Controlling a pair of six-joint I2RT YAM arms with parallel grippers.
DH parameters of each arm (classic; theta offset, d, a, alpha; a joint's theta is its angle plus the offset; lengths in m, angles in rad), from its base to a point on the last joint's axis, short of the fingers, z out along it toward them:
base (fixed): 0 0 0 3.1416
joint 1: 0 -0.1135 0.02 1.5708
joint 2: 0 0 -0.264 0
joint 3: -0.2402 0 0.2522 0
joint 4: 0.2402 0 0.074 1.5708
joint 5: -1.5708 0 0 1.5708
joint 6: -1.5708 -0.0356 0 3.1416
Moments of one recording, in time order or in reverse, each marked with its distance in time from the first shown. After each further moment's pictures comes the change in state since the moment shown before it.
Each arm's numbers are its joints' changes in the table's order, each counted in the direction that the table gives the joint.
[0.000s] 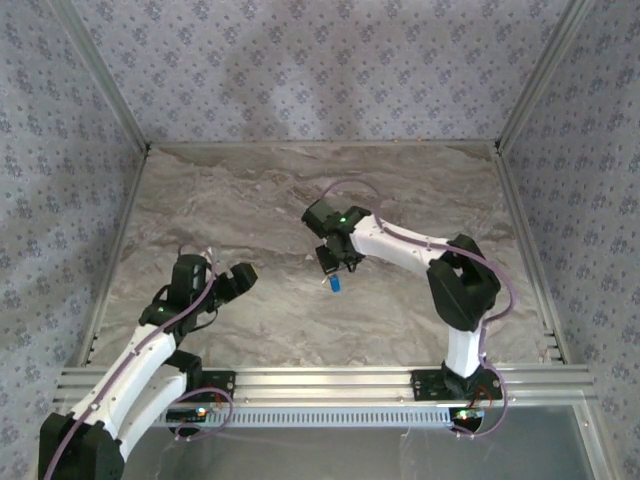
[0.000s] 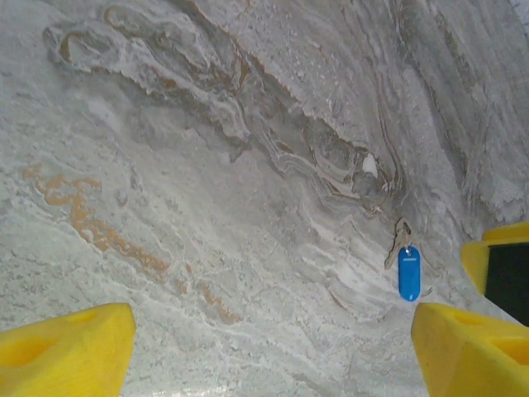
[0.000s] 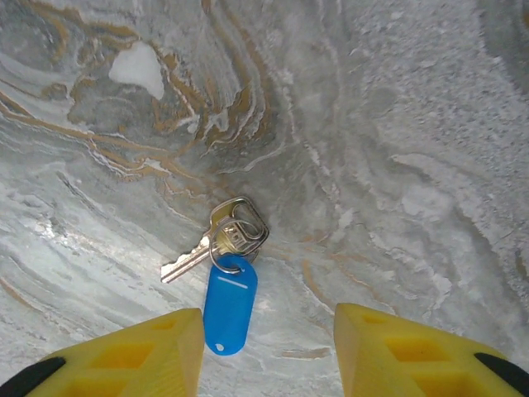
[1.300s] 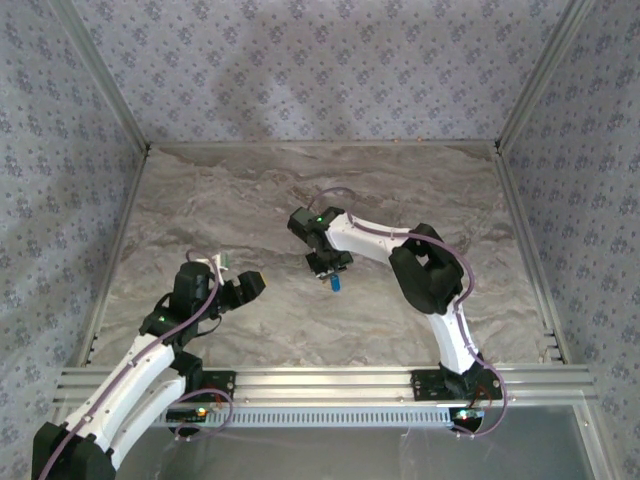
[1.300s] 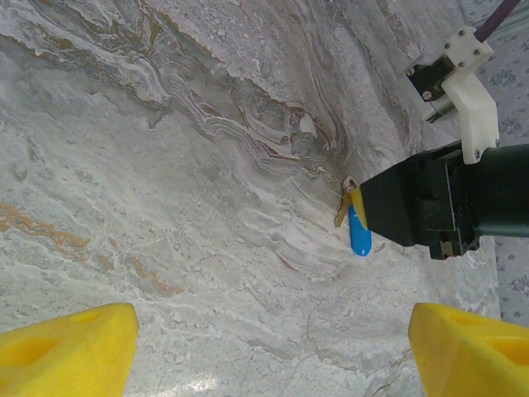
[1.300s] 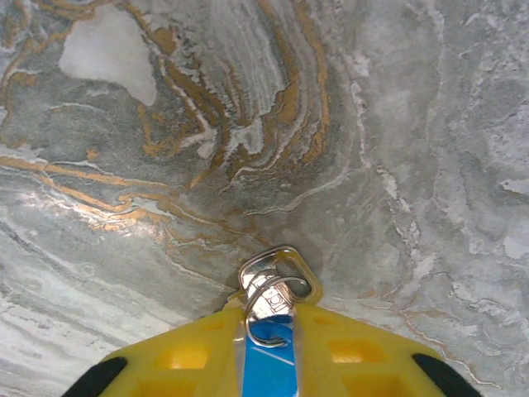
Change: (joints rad) left arm 0.066 -0.087 0.041 -0.043 -0.071 0.006; right arm 0.001 0.195 -0.125 0.061 0.042 -0.029
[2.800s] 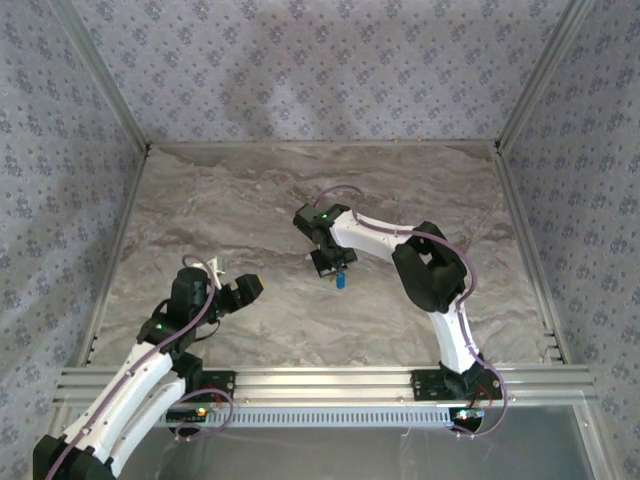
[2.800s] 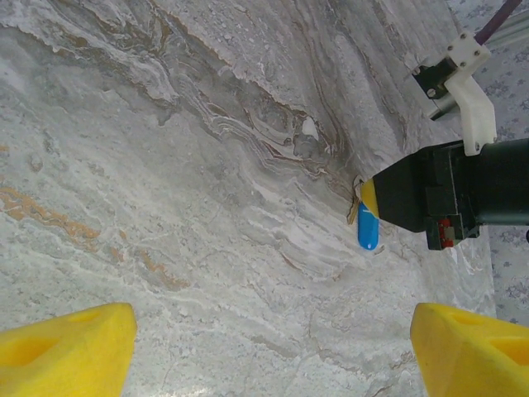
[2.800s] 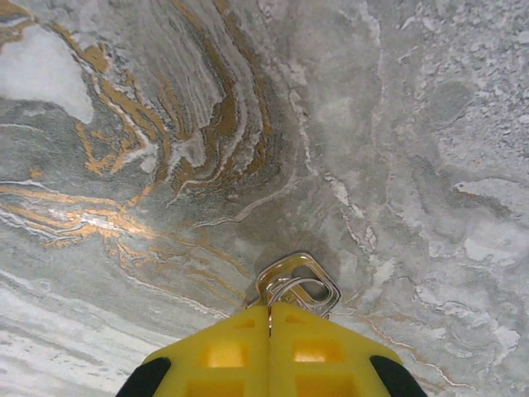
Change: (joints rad) left arm 0.000 -0.075 0.034 0.025 0.016 0.025; right arm 0.031 -0.014 0.014 -0.005 0.003 -0.002
